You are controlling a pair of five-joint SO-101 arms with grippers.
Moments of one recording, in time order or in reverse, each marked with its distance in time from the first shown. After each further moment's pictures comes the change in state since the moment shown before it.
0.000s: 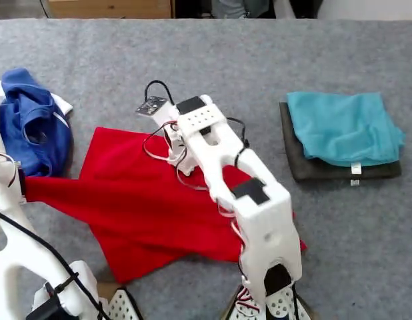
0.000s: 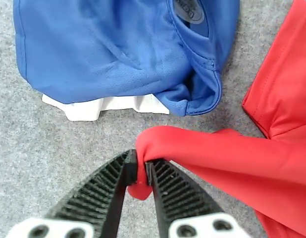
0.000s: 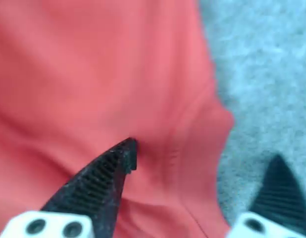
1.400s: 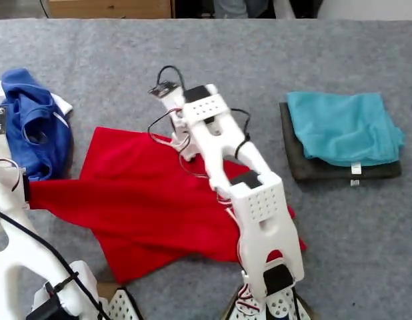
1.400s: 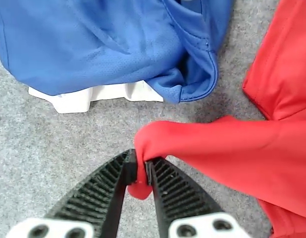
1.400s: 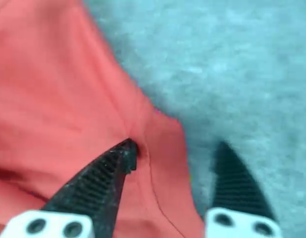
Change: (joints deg) left arm -0.1 0.0 3.1 -0.1 -2.4; right arm 3.5 8.7 -13.5 2.3 -4.6
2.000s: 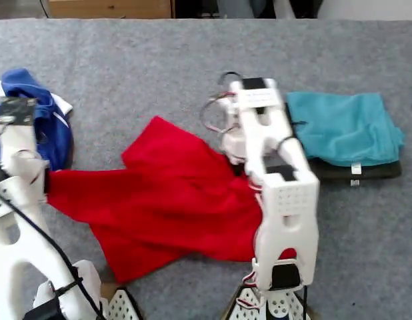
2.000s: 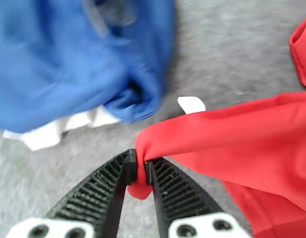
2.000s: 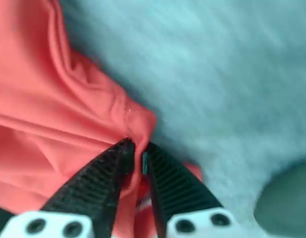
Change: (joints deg) left arm 12.6 0.0 0.0 0.0 0.1; right arm 18.9 -7.6 11.1 16.2 2.5
